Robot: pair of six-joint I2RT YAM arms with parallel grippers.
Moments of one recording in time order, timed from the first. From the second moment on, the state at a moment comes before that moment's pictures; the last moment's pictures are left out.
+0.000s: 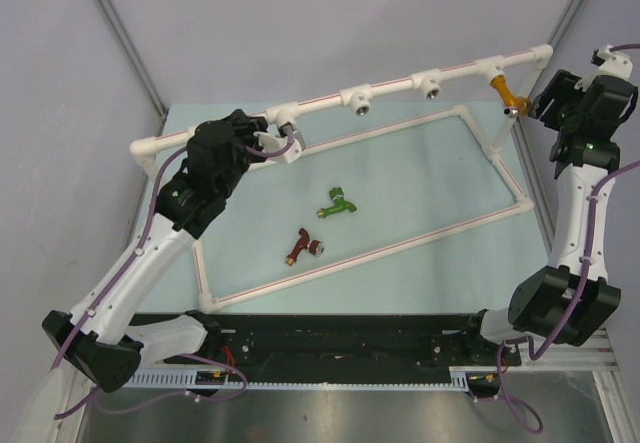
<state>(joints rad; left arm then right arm) -0.54 1.14 1.28 -0.35 -0.28 1.16 -0.36 1.41 1.51 -0.34 -0.10 0.14</state>
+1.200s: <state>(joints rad) -0.54 1.14 1.28 -0.35 -0.28 1.16 -0.27 1.24 1.27 -0.12 -0.51 -0.05</state>
